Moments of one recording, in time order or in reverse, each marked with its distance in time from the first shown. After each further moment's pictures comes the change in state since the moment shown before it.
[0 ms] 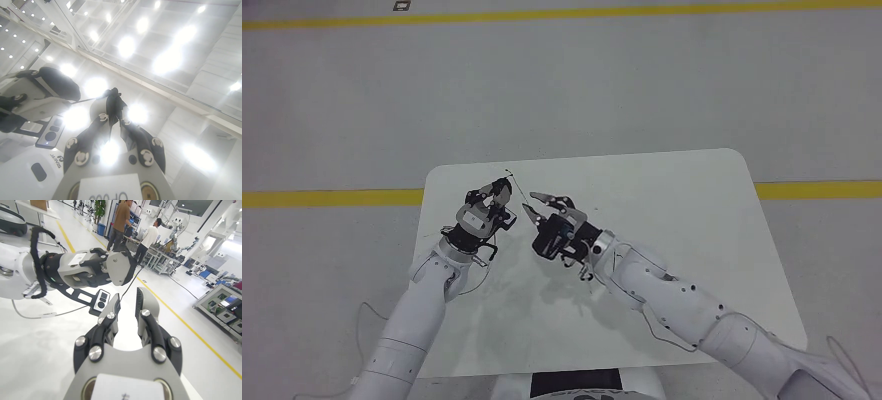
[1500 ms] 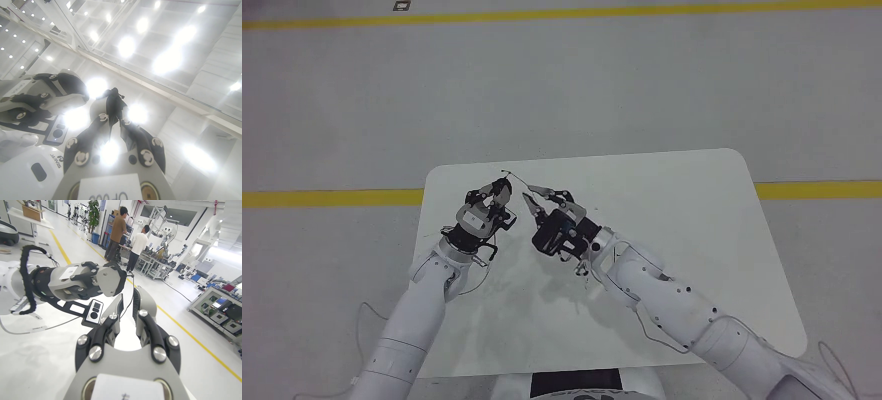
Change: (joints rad) left arm 0.000 0.000 0.000 0.000 0.000 0.000 0.000; right arm -0.052 -0.063 0.081 0.018 -0.065 -0.009 -0.064
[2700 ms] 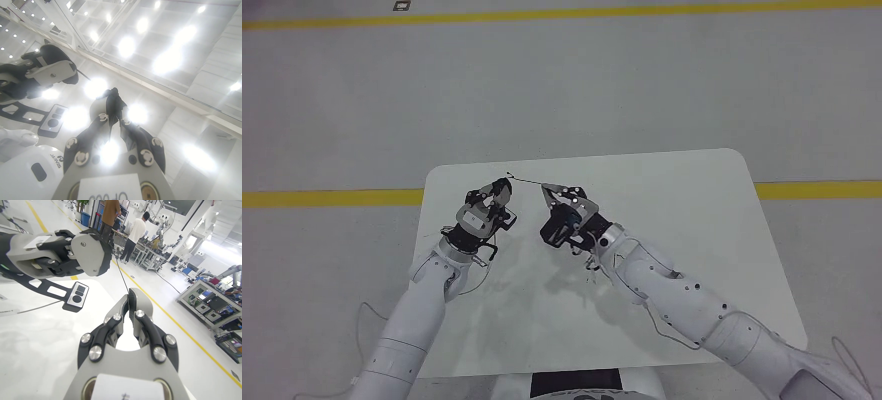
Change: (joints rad) left arm 0.000 0.000 0.000 0.000 0.000 0.000 0.000; right arm 0.045 0.080 -0.048 -0.015 0.000 0.089 0.101
